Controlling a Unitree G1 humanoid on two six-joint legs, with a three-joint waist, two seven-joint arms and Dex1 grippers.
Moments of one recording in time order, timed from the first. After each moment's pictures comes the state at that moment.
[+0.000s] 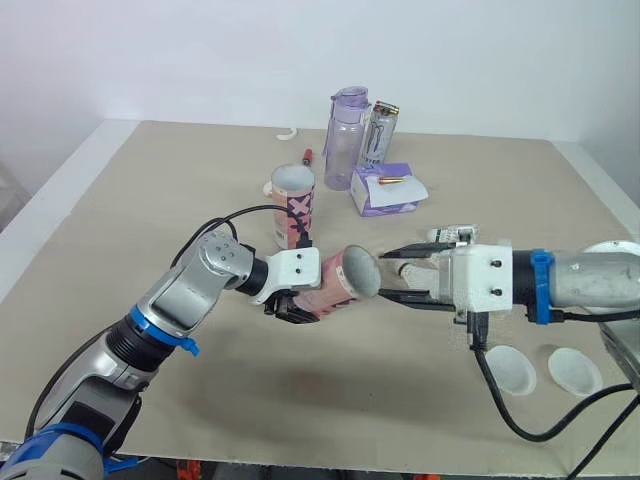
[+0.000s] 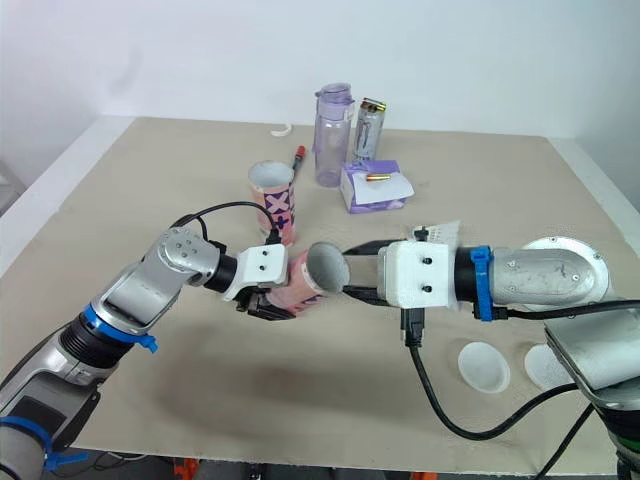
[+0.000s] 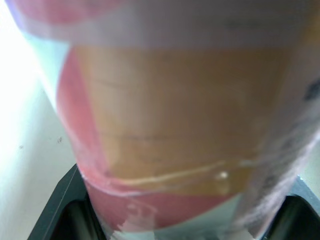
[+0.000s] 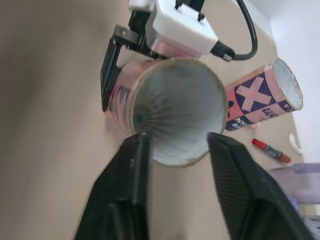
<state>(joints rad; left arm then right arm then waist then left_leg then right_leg) -0.74 0.57 -0.49 -0.13 -0.01 0.58 -1.21 -0.35 -1.02 -0.10 -0.65 0.53 0.44 0.92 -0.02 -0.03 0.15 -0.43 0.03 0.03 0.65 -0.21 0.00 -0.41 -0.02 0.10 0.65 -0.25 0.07</state>
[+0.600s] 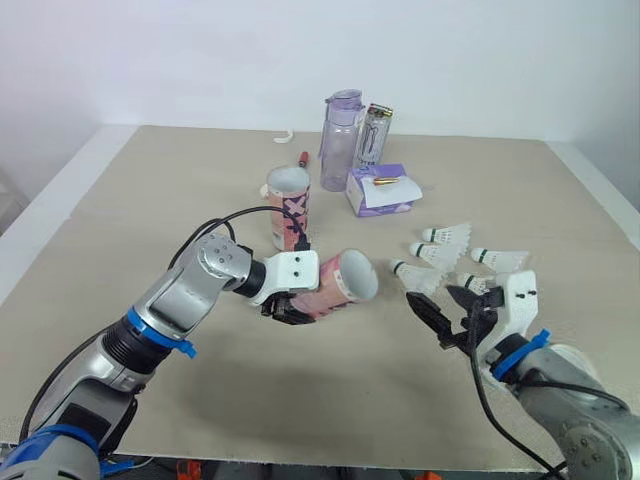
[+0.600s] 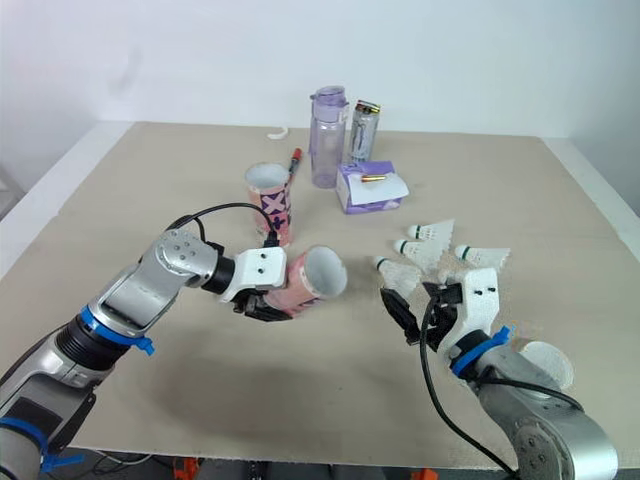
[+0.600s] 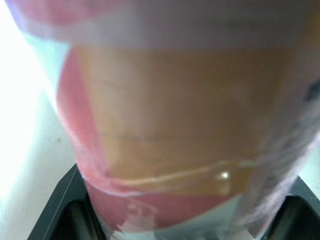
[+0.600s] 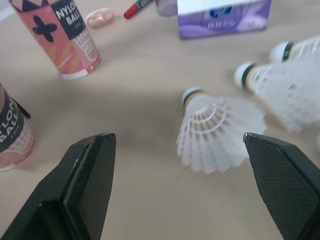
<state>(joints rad) -0.73 0.59 -0.49 -0.14 0.00 0.57 -1.21 0.12 -0.44 -0.31 -0.70 0.74 0.84 0.21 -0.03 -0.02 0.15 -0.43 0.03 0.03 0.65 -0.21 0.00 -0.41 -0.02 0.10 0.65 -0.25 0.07</state>
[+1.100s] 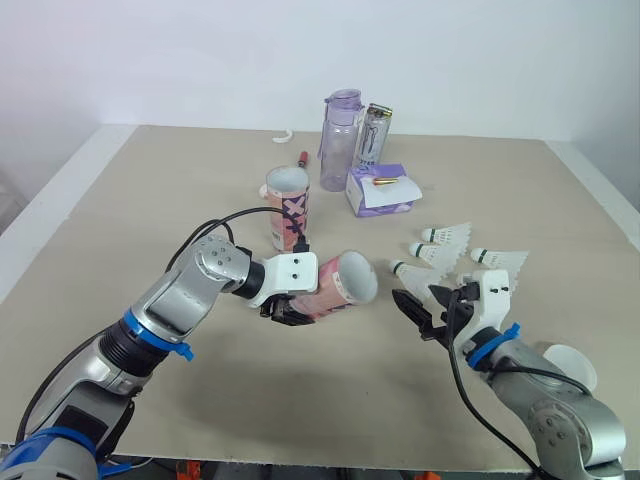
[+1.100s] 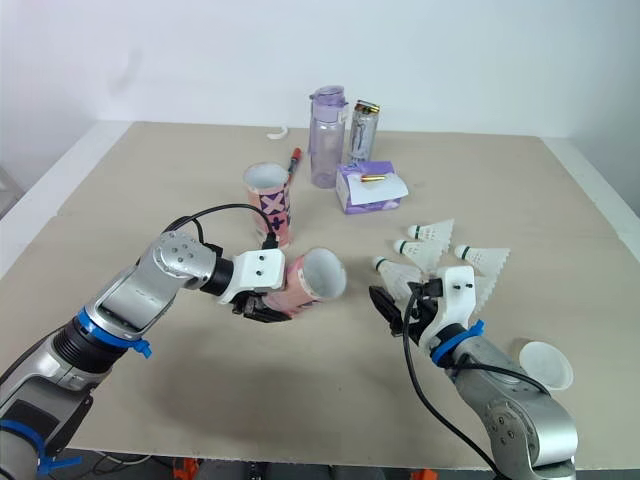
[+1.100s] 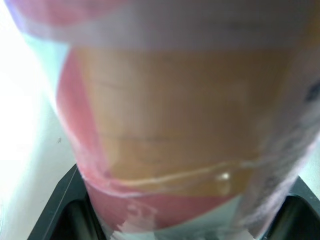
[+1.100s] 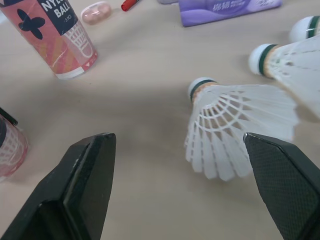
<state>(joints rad) -0.72 0.60 -0.49 -0.16 0.00 0.57 -1.20 0.03 -0.41 -0.24 -0.56 0.68 0.80 0.21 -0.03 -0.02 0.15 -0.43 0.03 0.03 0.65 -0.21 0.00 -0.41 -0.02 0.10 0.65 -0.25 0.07</state>
